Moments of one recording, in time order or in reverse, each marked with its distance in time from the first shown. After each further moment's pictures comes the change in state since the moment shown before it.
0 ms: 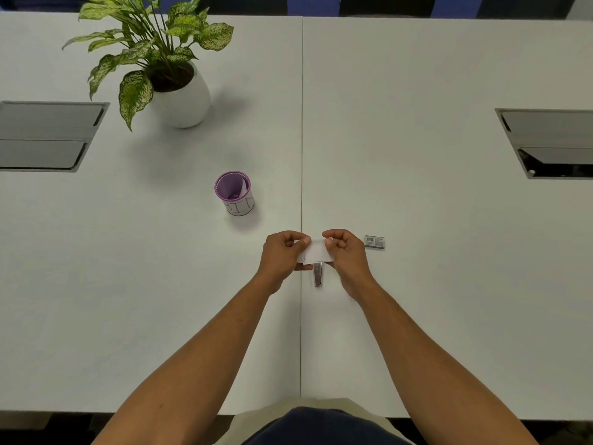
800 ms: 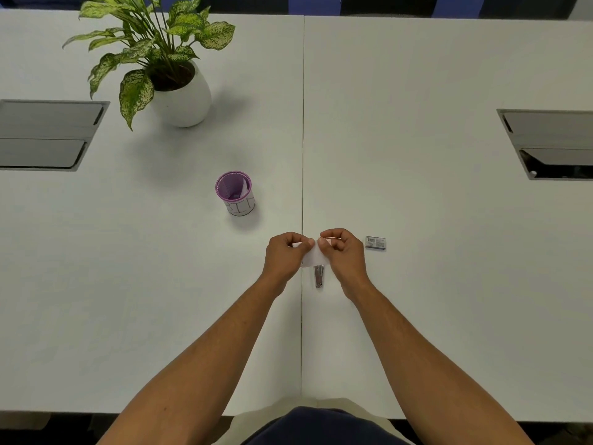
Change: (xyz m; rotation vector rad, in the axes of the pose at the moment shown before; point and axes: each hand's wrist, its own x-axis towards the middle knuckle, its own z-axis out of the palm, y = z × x) left_hand 0.001 -0.002 0.004 0.176 0.099 0.054; right_hand 0.000 0.002 0.007 -0.068 0.026 -0.069
